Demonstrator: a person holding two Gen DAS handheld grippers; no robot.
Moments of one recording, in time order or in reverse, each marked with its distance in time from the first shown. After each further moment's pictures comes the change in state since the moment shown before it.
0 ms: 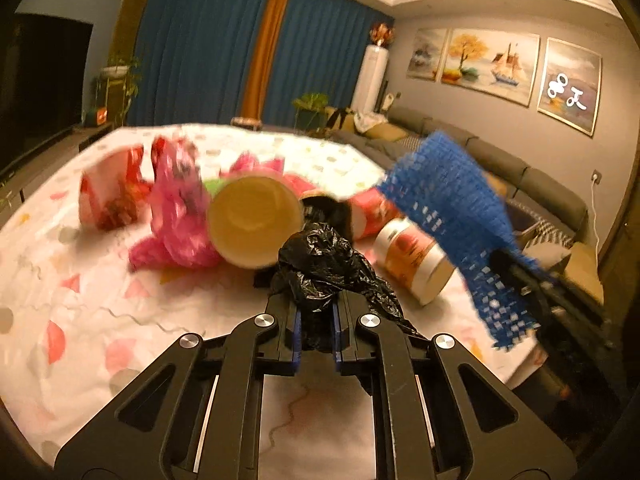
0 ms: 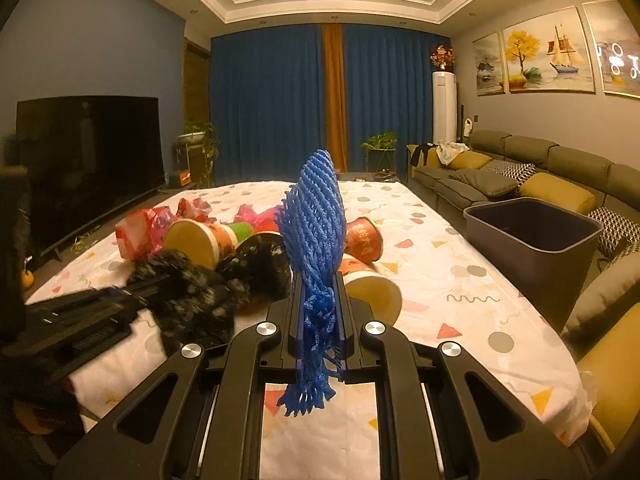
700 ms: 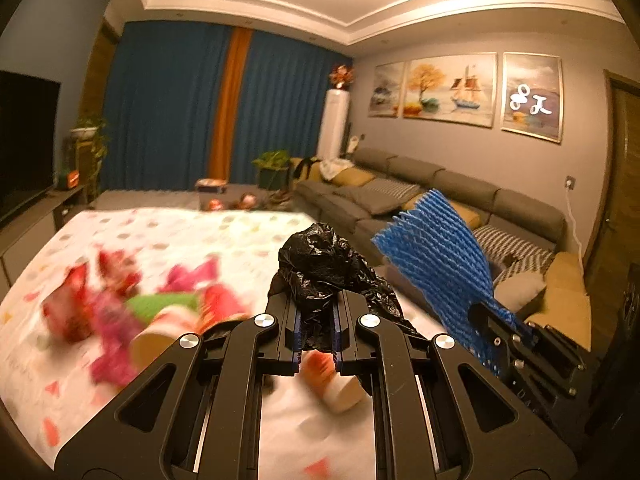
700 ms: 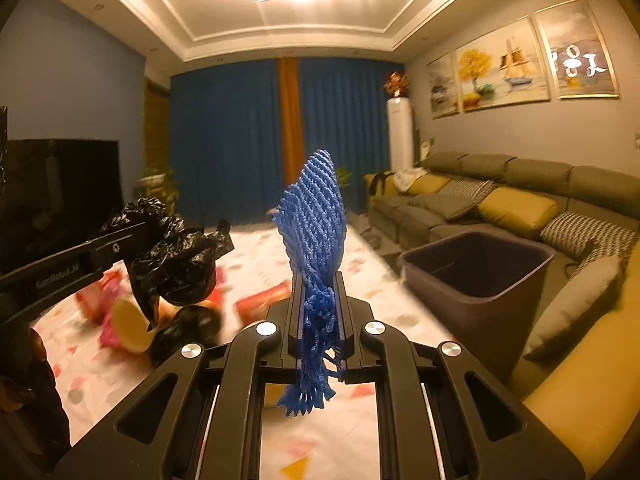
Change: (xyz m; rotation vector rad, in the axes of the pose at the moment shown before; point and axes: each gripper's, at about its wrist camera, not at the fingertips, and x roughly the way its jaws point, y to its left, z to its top) left arm 0.000 -0.093 0.079 0.107 -0.172 -0.096; right arm -0.025 -0.062 0.043 0.069 -0.144 -0.152
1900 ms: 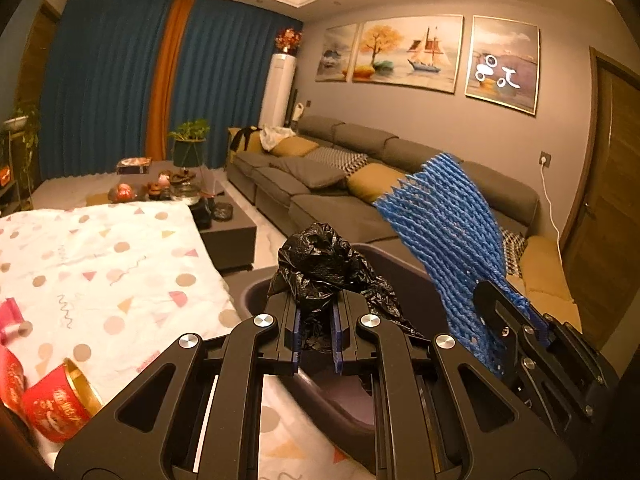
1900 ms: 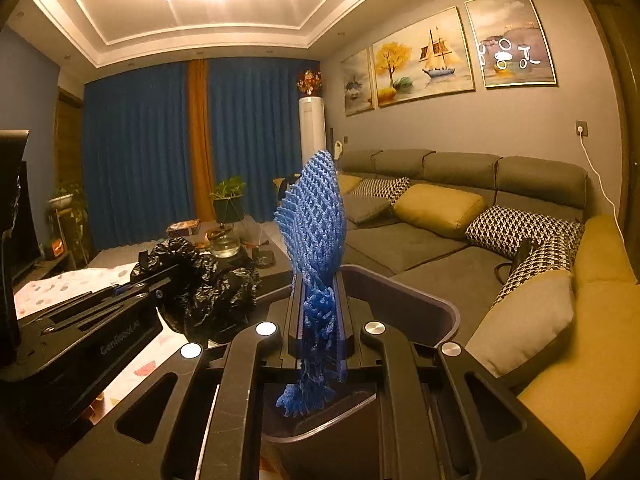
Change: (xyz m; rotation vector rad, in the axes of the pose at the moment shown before) left arm 0.239 -0.169 0.019 0.024 0.137 -0.167; right arm 0.113 -0.176 0.042 0.073 0.014 -0.287
